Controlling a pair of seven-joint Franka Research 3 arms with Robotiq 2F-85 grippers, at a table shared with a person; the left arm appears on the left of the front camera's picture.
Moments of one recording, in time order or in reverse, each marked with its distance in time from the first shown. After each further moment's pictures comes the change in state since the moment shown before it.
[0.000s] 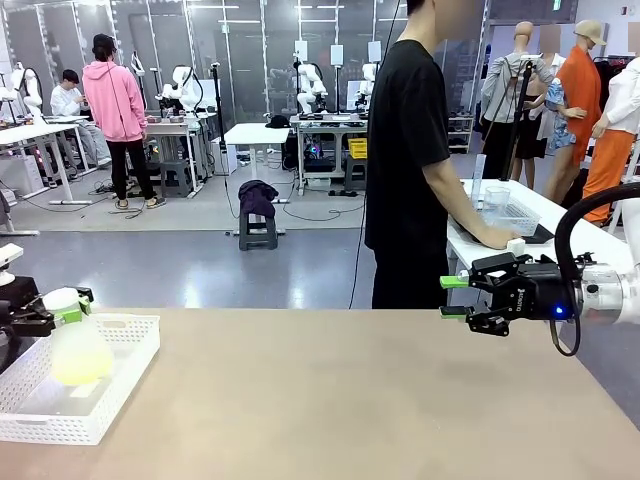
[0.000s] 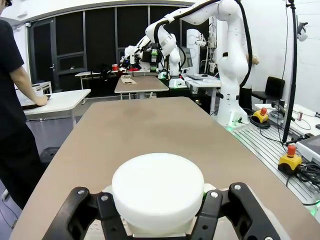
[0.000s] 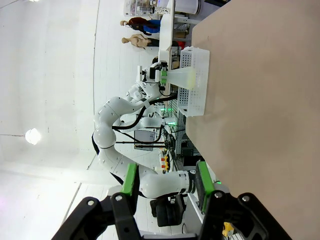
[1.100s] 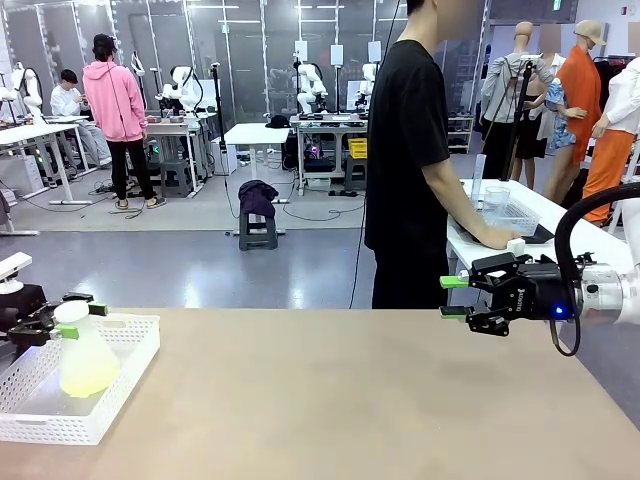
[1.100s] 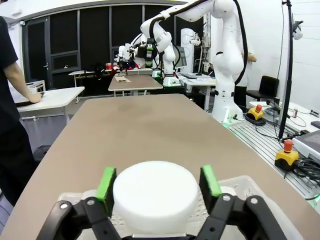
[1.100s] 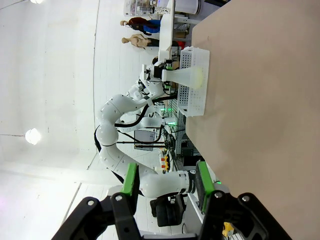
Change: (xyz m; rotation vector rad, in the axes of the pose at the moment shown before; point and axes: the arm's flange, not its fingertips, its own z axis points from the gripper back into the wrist) left arm -0.018 0.006 -0.003 -0.035 0.008 0.013; right arm 0.000 0.000 0.000 0.000 0.000 0.000
